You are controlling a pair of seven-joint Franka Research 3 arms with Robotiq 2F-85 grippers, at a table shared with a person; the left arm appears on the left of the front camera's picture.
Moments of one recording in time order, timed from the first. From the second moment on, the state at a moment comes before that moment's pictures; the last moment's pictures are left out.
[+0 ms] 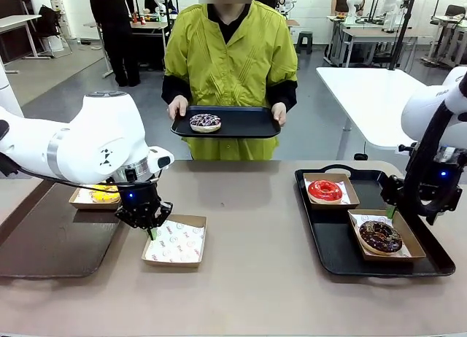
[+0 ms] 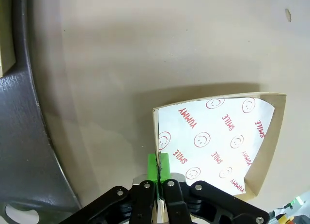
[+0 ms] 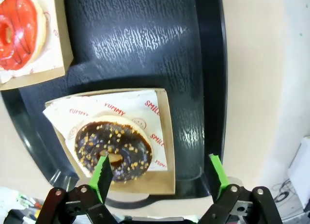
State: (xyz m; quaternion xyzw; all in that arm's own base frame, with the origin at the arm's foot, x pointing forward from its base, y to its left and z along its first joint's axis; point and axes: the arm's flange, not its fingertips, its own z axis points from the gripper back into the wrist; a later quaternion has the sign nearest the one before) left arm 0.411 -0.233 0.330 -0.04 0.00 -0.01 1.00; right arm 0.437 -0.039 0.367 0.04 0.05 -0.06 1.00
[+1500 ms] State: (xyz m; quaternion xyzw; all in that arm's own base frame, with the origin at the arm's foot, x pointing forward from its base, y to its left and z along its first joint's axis) left arm 0.509 -0.211 0.517 -0.05 -0.05 0.02 1.00; right arm 0.277 -0.282 0.438 0.56 -0.09 -0.02 0.82
